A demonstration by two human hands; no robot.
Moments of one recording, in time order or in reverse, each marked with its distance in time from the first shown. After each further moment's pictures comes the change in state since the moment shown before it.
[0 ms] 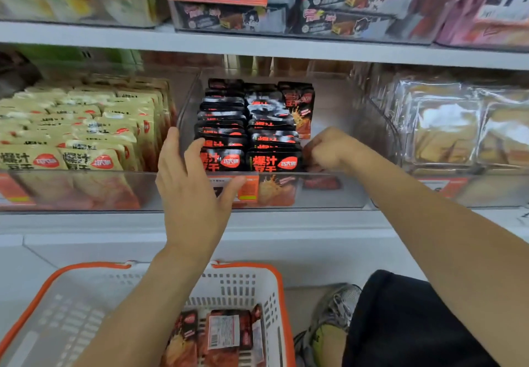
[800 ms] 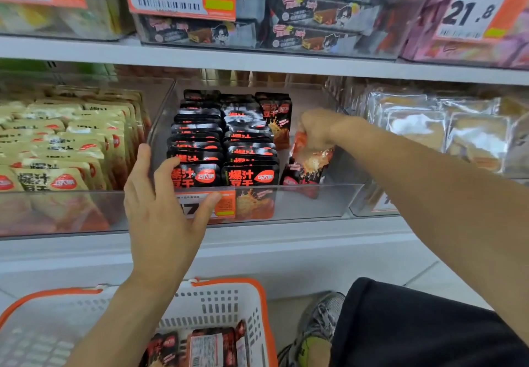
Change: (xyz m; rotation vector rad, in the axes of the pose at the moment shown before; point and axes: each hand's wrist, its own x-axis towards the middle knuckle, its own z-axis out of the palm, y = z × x) left_hand -0.004 -0.004 0.002 -0.018 0.015 0.029; right_hand 0.032 -0.021 -0.053 -0.860 -0.008 -0.171
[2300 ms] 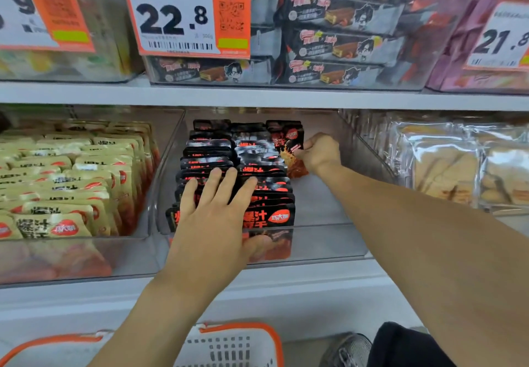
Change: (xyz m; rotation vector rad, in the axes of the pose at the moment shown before) left_hand 0.051 0.030 0.010 0.284 -0.466 0.317; right_hand 0.093 -0.002 0.059 0.961 0.543 0.331
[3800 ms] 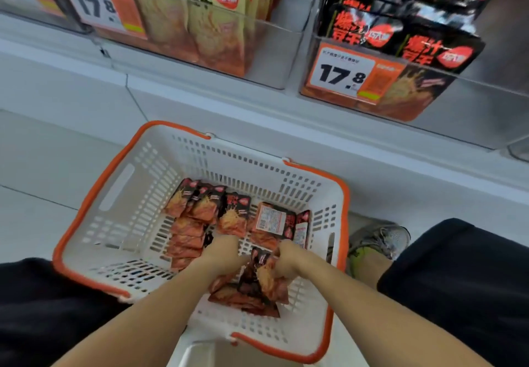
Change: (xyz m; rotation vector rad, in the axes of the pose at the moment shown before) left_hand -0.329 -0.057 0.196 -0.473 -1.081 -0.692; right_hand -0.416 0.143 0.157 -0.665 -1.503 0.051
